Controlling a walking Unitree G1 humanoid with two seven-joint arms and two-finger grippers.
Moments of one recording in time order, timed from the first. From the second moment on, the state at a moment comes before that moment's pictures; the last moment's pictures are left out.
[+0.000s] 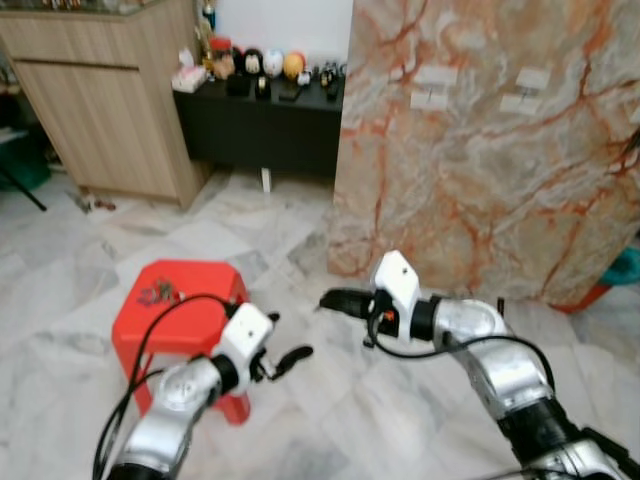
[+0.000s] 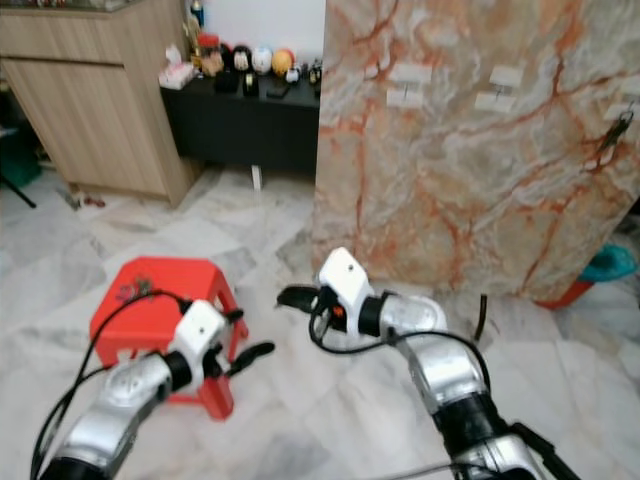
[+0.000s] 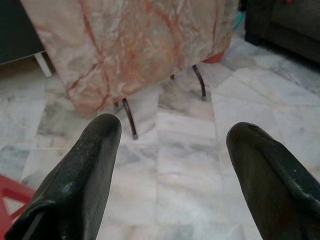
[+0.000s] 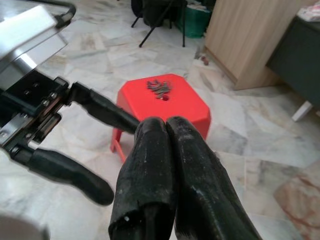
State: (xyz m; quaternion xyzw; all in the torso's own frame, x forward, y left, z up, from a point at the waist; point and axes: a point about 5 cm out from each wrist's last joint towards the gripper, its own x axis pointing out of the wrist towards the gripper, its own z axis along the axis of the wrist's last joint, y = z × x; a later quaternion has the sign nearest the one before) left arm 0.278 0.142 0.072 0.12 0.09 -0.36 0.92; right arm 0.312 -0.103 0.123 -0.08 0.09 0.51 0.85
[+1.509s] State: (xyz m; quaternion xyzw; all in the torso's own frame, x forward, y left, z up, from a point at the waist) left arm 0.277 0.117 0.115 0.17 0.01 -0.42 0.89; right arm 0.316 -0.097 0.139 -0.11 0.08 0.52 0.85
